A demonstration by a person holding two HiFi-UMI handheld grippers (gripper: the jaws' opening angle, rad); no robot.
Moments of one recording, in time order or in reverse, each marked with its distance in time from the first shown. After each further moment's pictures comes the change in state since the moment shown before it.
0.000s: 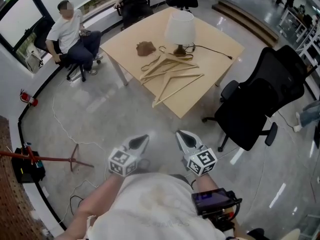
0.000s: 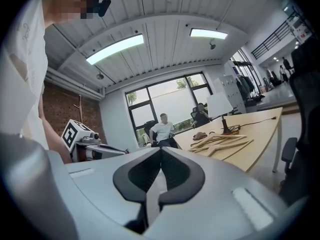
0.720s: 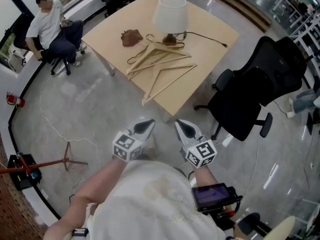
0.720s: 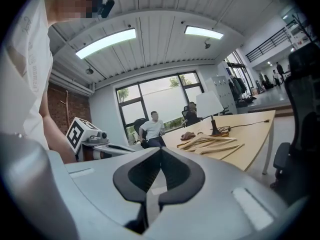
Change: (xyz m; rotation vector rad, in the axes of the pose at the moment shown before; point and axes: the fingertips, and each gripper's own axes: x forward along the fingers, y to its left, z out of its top) left arm 0.113 0.024 0.019 -0.005 0.033 -0.151; right arm 0.038 -0.068 0.009 0.002 0.031 -0.104
